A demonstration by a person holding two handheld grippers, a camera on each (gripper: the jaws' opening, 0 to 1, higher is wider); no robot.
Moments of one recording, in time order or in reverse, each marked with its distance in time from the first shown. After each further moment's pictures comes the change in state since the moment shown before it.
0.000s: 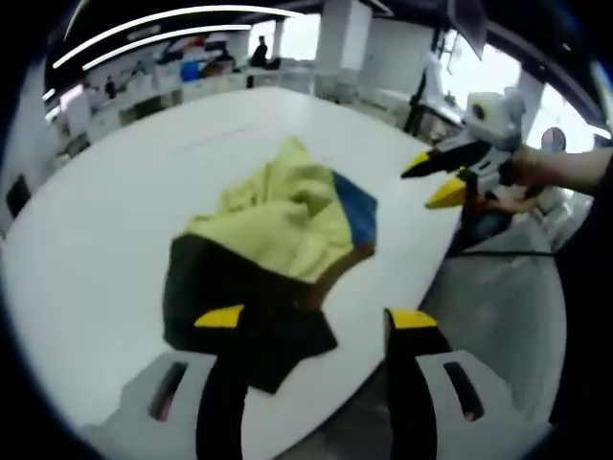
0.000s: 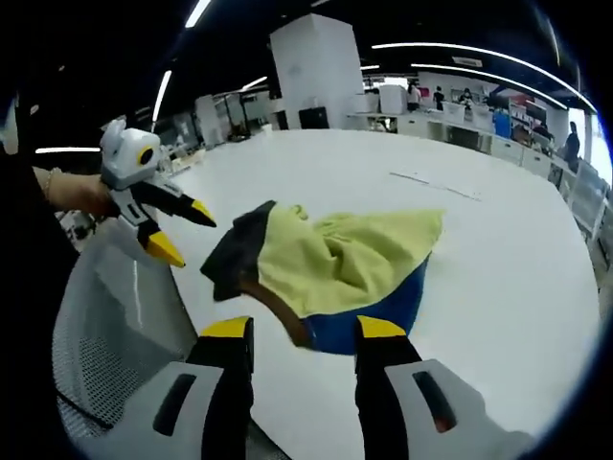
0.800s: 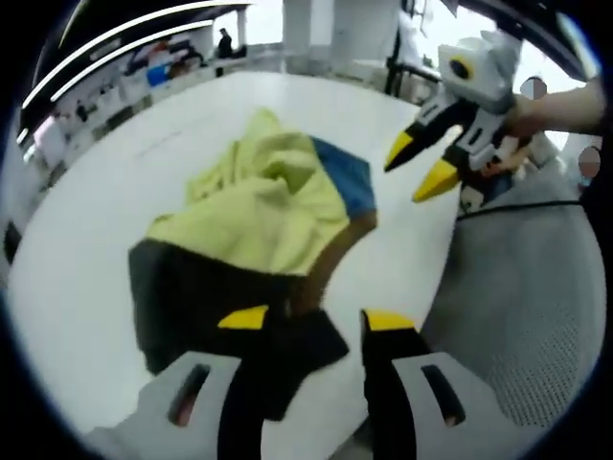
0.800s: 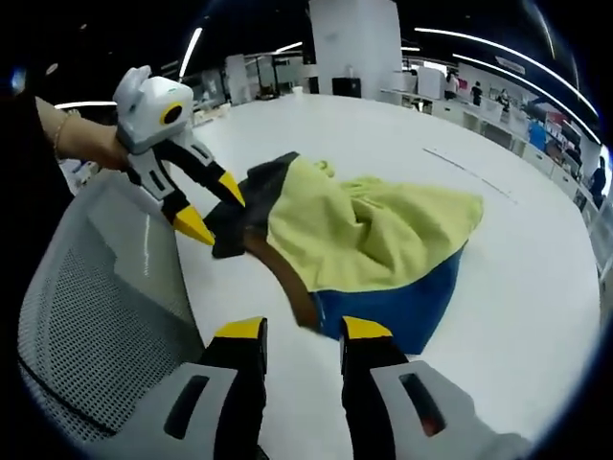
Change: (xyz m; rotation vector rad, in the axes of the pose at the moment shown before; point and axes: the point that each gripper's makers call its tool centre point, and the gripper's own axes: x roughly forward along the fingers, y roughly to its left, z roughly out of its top) left arm 0.046 -0.002 -0.019 0.161 0.098 -0.026; right arm 0.035 0.005 -0.033 -0.125 0.139 0.076
